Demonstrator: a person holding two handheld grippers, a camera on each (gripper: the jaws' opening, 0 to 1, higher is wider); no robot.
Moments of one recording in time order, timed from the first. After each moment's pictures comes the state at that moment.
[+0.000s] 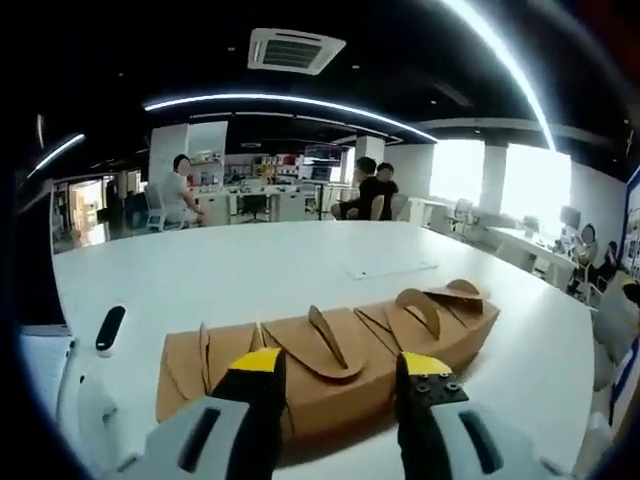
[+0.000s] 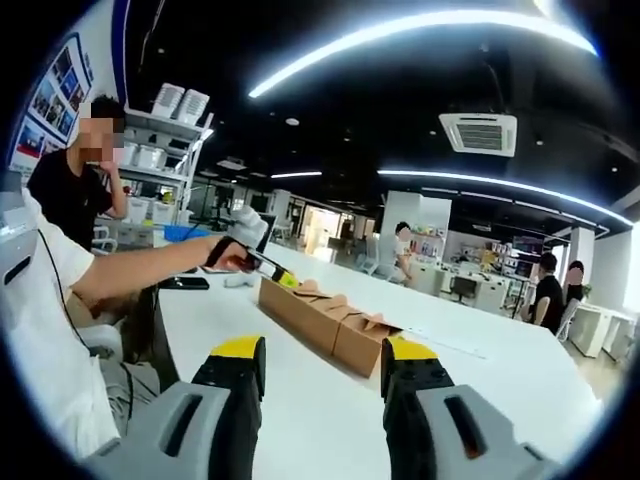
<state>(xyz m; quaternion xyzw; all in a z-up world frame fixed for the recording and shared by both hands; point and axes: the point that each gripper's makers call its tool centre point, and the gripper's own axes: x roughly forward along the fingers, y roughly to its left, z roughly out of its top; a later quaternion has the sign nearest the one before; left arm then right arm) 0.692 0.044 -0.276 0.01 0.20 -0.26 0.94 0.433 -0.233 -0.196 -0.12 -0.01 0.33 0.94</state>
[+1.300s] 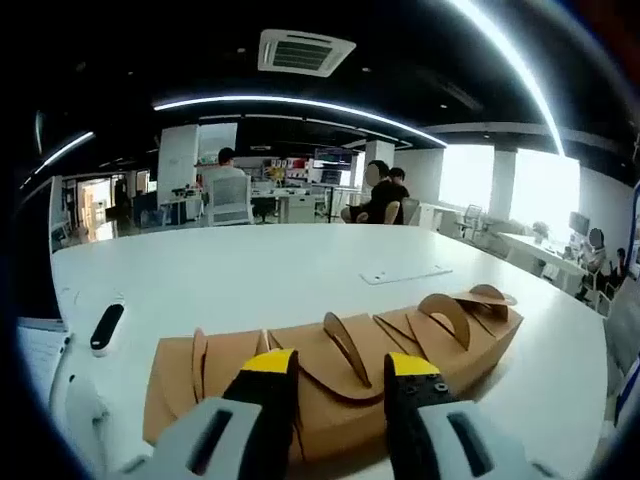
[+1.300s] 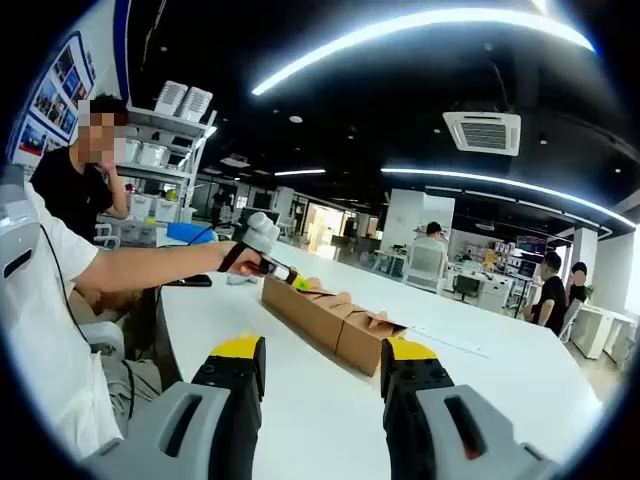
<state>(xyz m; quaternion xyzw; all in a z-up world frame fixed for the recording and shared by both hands) 0.694 0.038 -0.286 0.00 0.19 -0.24 0.95 0.433 -0.230 -0.201 -0.12 0.00 0.33 0.94</state>
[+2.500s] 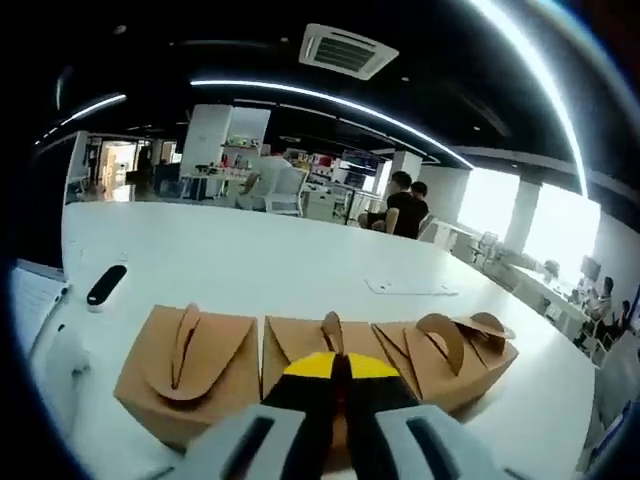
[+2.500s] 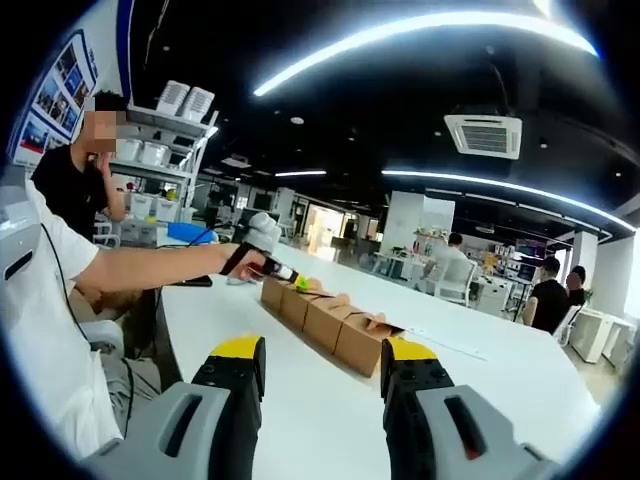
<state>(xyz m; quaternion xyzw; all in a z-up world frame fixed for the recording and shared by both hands) 0.685 0.032 -0.290 -0.09 0.21 -0.20 0.95 0.430 -0.233 -0.198 -0.13 0.00 0.33 0.93</state>
